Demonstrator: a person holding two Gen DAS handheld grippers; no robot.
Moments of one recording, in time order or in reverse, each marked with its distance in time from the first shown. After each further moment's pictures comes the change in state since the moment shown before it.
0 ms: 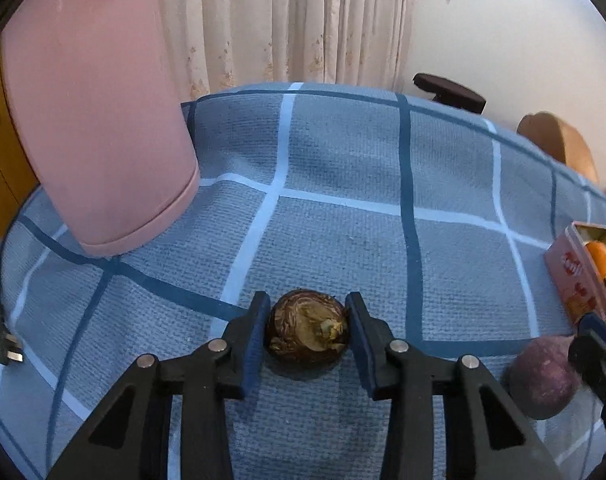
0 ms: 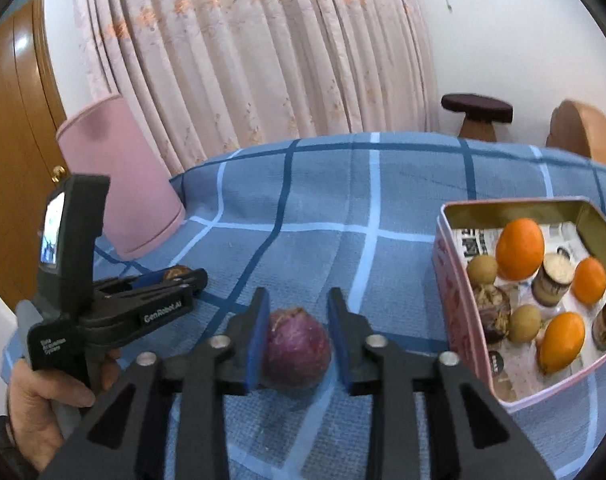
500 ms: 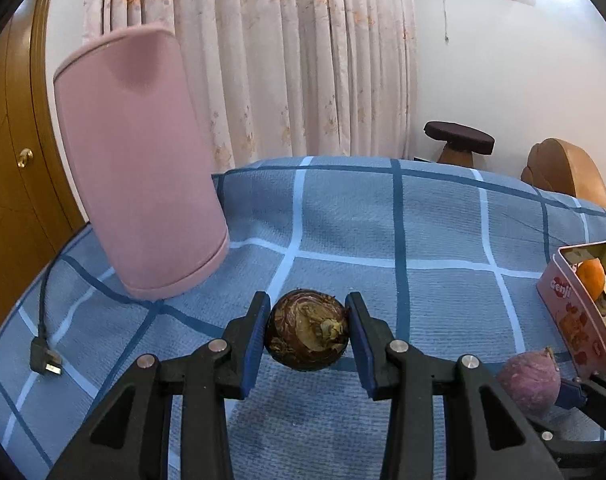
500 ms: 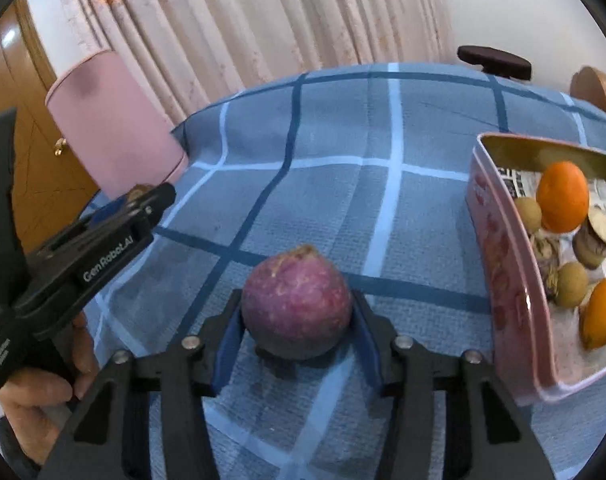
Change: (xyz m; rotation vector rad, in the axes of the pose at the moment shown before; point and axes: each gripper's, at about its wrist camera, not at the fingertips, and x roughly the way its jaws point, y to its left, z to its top) left arm -0.043 -0.019 -0.004 0.049 -0.241 0.111; right arm 0.034 0.003 -0.014 0.002 0.198 0.053
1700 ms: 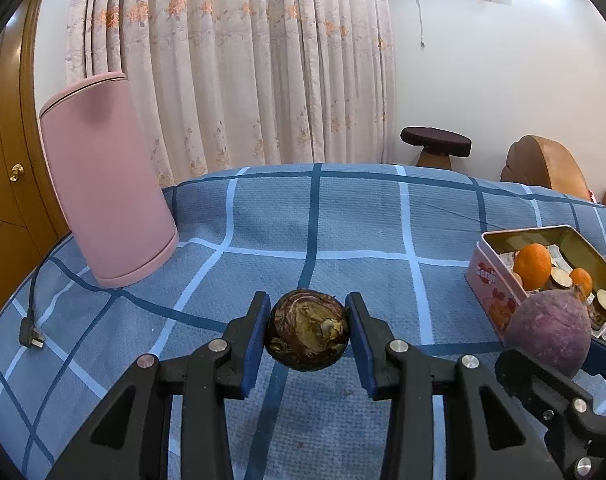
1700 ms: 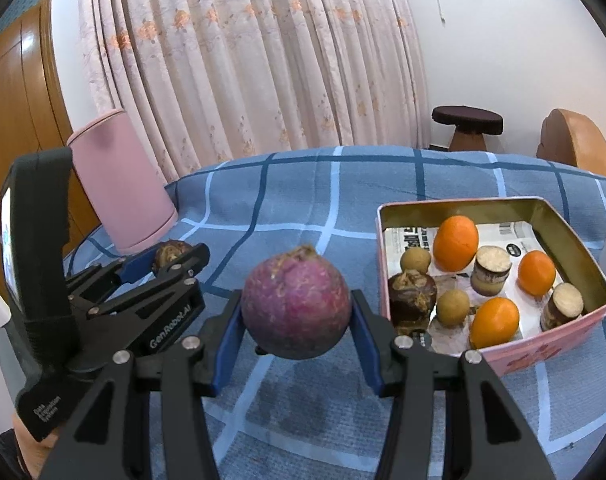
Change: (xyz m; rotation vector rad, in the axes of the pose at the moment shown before) left arm -0.041 -0.066 -0.021 0.027 -0.039 -0.048; right arm -0.081 -0.024 -0.018 -0.030 -0.243 -0.087
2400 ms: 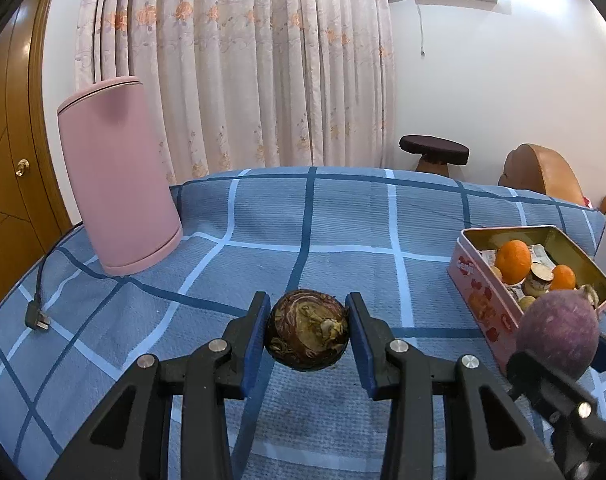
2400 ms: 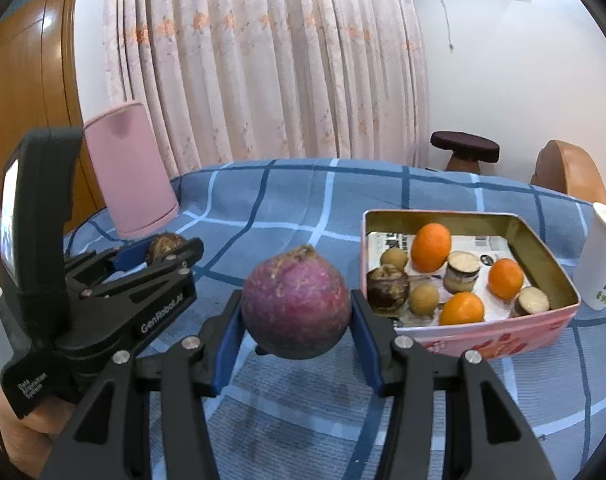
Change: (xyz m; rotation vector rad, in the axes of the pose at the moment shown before) left arm -0.022 -0.003 -0.011 -0.023 -0.025 -0.012; right arm -0.029 -0.001 -0.017 -0.086 -0.057 -0.039
